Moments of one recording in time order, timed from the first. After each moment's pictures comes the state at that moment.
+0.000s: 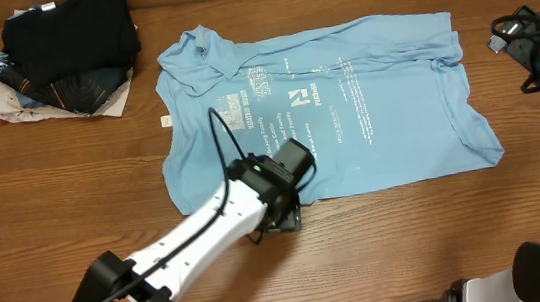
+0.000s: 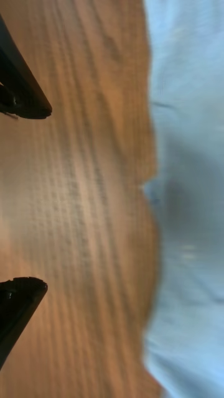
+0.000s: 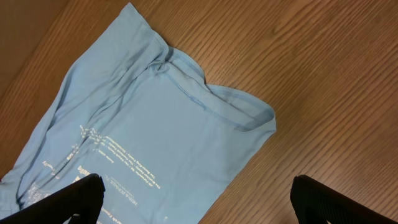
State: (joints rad) left arm -0.76 1.64 1.08 -0.96 -0.06 -0.73; right arm -0.26 1.63 1.94 -1.45 0.09 0.59
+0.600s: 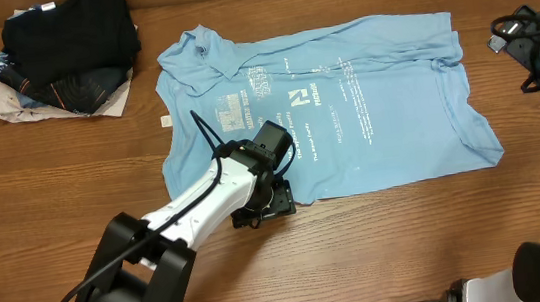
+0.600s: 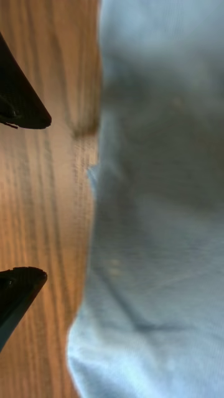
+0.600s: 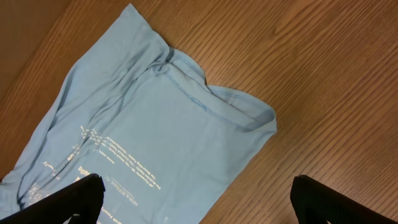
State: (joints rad) left arm -0.63 1.79 1.08 -0.84 0.13 -0.76; right arm -0.26 1.63 1.94 -1.45 0.09 0.59
